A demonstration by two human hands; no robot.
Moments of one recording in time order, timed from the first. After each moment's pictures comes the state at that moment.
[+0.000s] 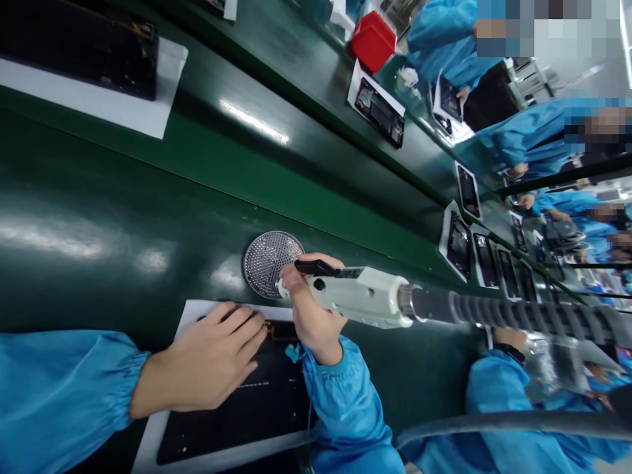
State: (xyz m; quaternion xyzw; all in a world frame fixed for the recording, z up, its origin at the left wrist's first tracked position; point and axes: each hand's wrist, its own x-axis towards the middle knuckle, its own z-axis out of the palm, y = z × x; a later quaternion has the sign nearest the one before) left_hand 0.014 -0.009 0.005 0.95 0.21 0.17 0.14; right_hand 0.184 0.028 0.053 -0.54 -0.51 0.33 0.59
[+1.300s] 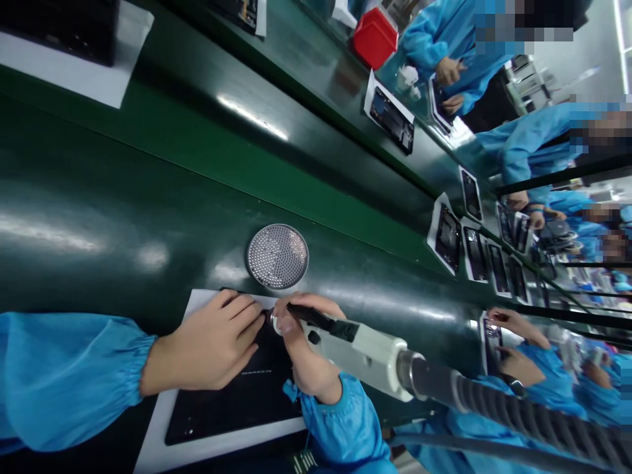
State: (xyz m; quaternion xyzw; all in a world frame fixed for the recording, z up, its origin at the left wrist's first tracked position) left_hand 0.016 -0.004 0.002 0.94 0.21 0.20 0.16; right_hand 0.183 -0.030 0.053 -0.50 -0.52 0.38 0.58
